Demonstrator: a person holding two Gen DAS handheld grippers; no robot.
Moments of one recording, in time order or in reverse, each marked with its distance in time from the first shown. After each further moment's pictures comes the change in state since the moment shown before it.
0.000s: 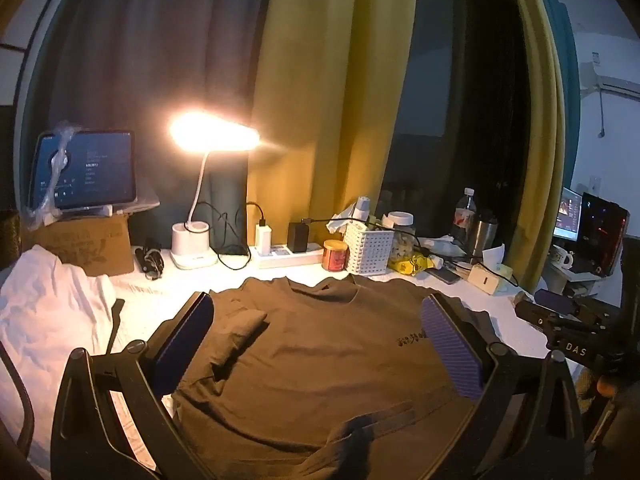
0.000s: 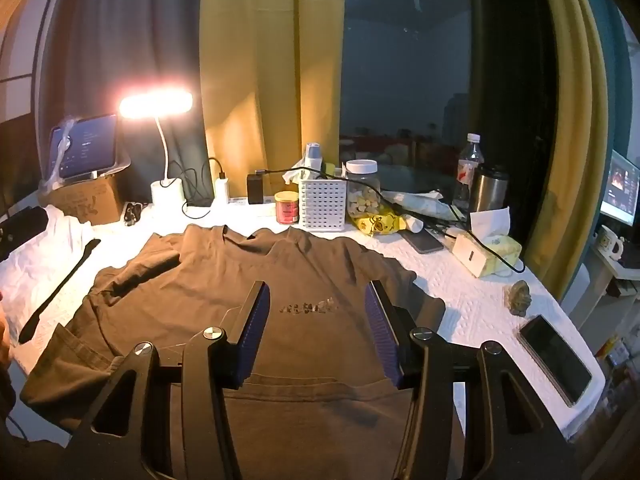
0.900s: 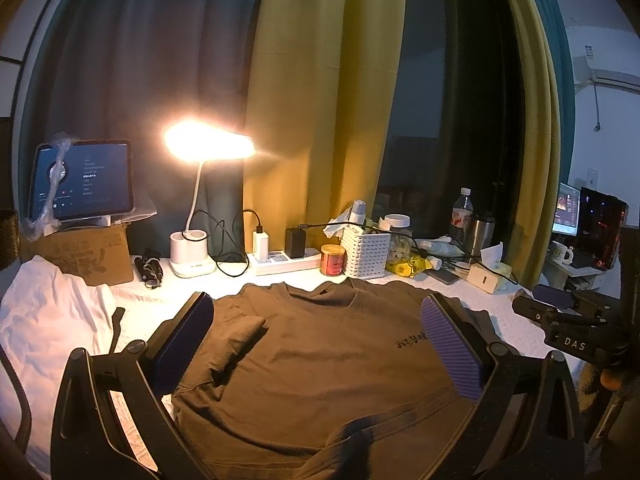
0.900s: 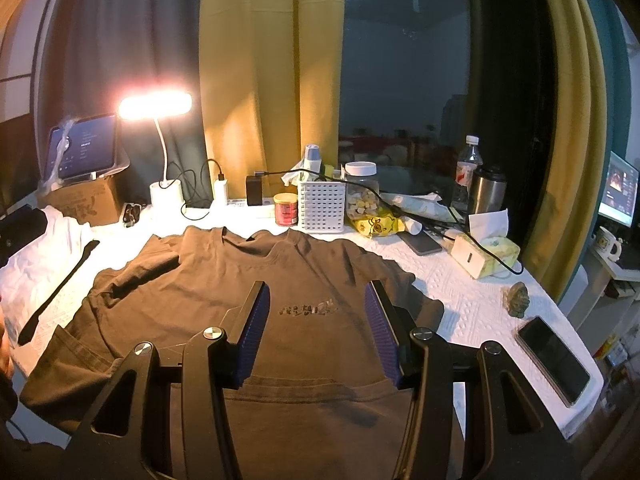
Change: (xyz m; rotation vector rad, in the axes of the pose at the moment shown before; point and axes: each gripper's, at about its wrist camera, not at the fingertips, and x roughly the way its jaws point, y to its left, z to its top) left arm -0.002 -0.004 0.003 0.012 -0.009 -0.011; right arm -0.003 0.007 0.003 -0.010 -0.005 -0.009
